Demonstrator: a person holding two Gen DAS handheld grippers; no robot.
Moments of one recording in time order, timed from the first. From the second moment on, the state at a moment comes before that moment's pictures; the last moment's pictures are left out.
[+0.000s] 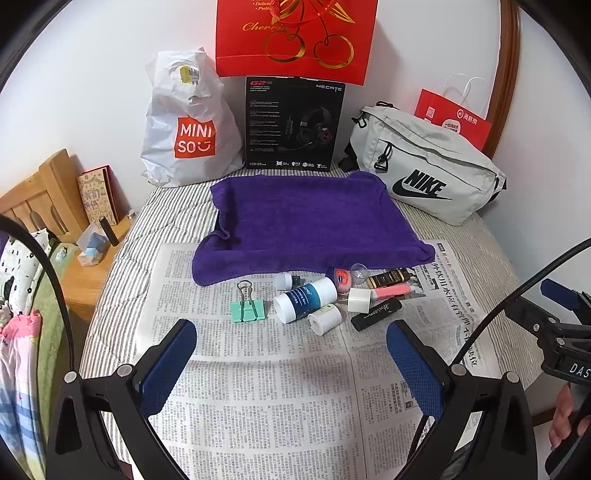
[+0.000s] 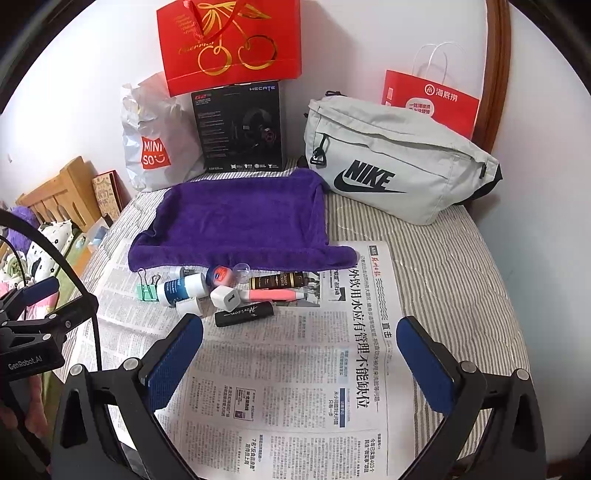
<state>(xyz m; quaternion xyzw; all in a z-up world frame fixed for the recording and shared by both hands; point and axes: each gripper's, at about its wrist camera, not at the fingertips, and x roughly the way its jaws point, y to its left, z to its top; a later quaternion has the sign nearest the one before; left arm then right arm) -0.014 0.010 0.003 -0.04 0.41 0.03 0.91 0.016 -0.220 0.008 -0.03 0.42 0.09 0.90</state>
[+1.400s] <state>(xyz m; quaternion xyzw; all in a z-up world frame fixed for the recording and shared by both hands) -0.018 0.008 0.009 -0.04 0.41 0.02 0.91 0.012 -0.223 0.012 -0.03 0.42 0.09 0.90</state>
